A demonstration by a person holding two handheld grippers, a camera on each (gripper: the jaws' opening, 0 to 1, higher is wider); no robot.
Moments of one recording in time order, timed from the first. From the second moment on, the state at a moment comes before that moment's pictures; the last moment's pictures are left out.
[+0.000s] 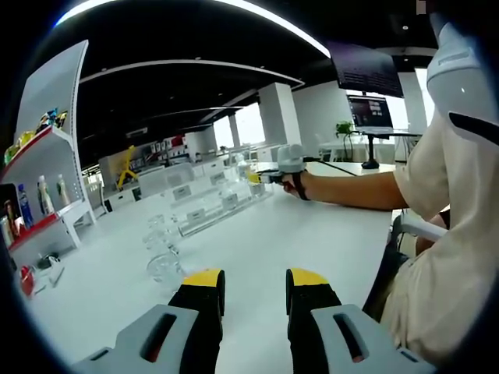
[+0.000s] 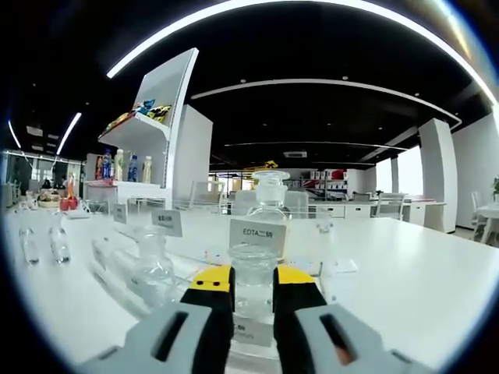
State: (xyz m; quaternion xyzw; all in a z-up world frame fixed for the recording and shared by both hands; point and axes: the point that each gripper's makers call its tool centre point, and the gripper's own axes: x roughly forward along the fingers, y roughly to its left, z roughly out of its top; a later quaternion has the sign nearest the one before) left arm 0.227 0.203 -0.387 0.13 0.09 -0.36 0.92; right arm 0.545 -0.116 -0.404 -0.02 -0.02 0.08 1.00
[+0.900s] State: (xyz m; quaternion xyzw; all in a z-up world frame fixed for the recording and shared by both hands) left arm 0.231 0.210 -0.385 0.09 0.08 -0.37 0.92; right arm 0.522 -0.114 -0.401 -0.02 0.01 0.07 1.00
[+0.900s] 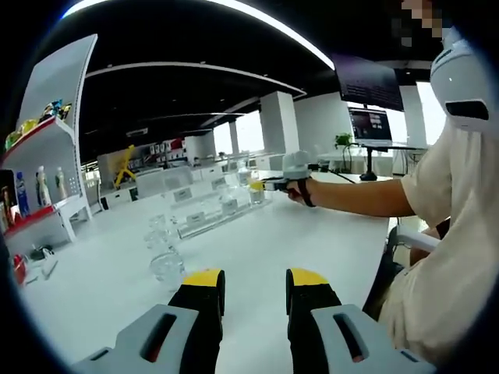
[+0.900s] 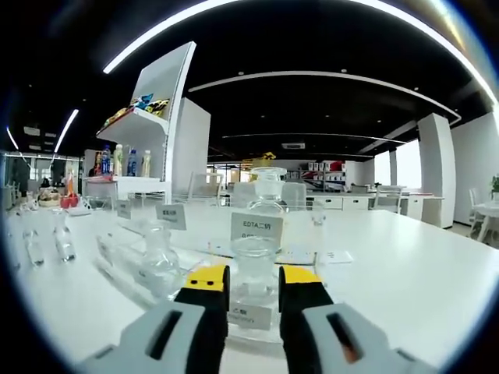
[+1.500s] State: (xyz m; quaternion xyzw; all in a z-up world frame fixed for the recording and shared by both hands) left arm 0.229 0.216 -0.378 0.07 0.07 -0.36 0.93; right arm 0.454 -0.146 -0.367 -0.01 -0.01 0.09 1.00
